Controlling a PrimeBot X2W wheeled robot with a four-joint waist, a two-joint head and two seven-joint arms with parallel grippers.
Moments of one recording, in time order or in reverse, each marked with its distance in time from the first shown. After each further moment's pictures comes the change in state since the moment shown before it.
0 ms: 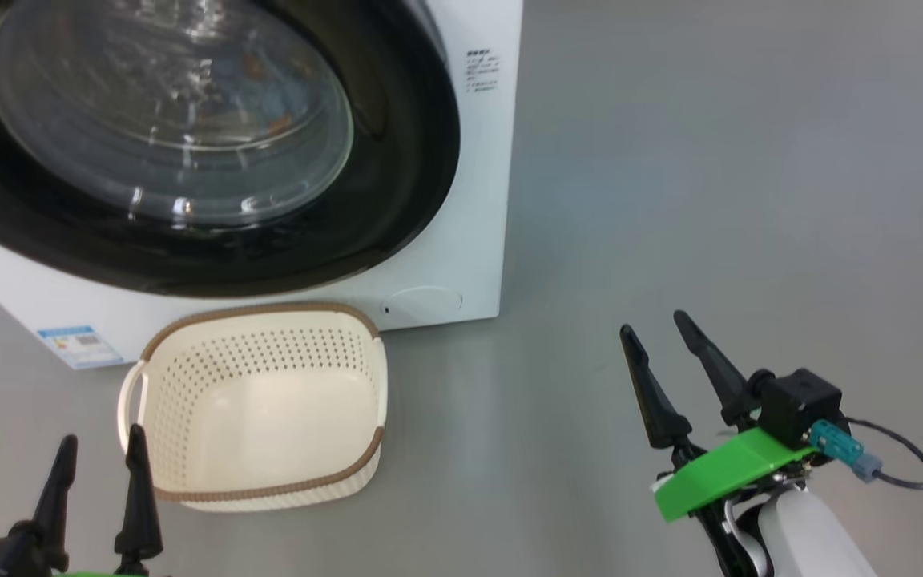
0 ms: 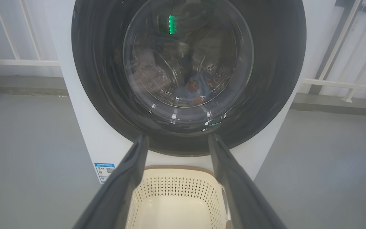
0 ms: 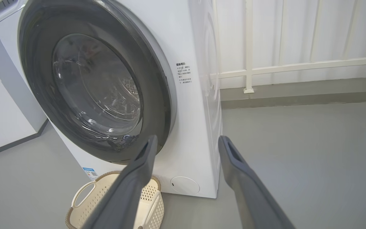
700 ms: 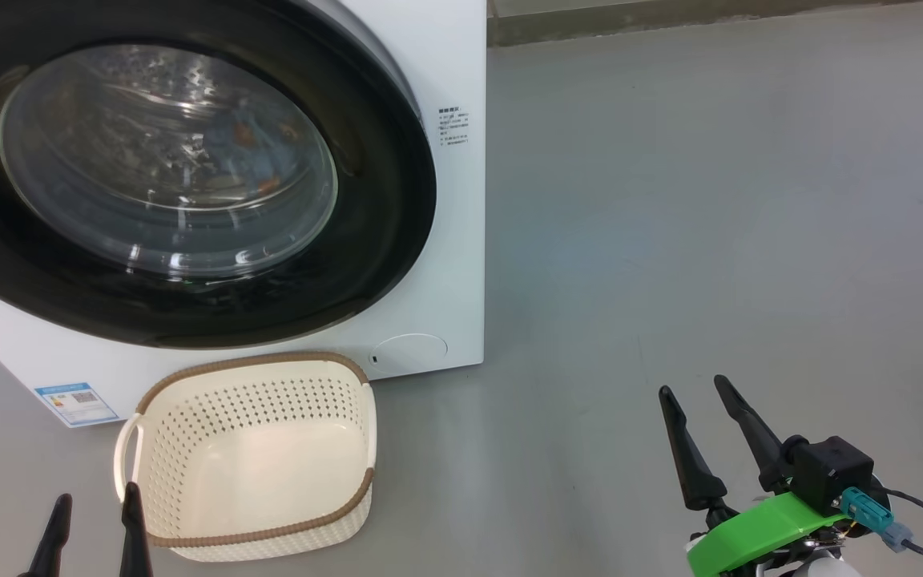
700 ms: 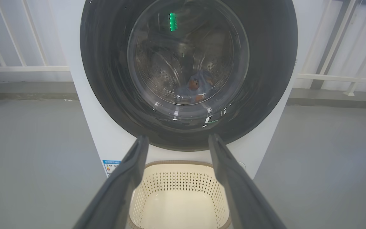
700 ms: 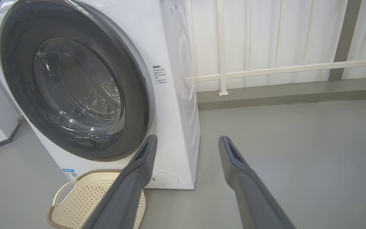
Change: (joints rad) left arm 0.103 -0.028 0.056 0.011 0.063 0.018 0.000; right arm 0.175 0.007 -0.079 -0.072 -0.057 0.000 0.000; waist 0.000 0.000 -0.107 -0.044
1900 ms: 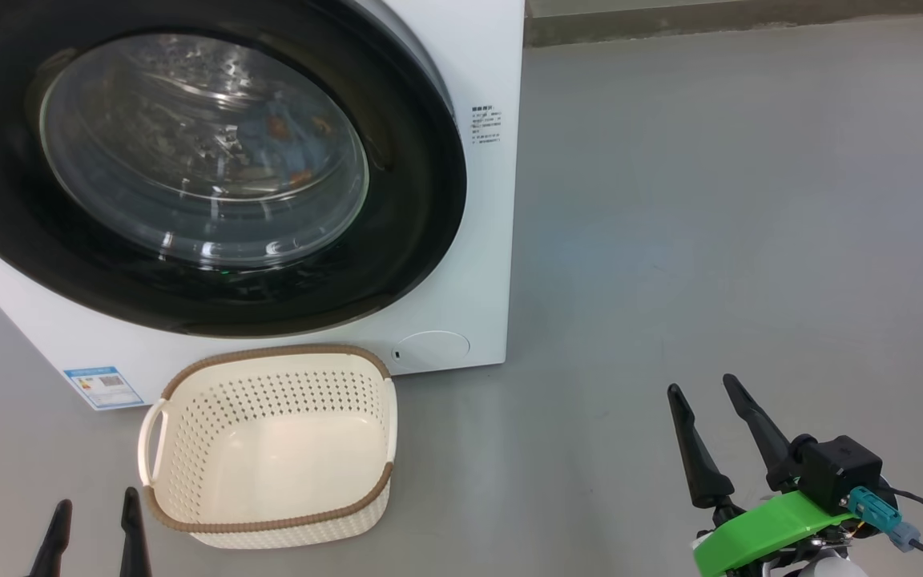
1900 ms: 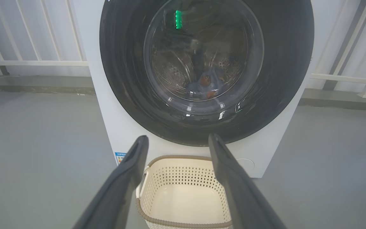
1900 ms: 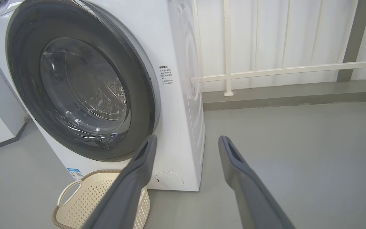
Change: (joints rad) left arm 0.001 -0.004 0.006 0.015 0.000 0.009 0.000; right arm 0.000 0.000 -0.020 0.001 0.000 0.000 0.000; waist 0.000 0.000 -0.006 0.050
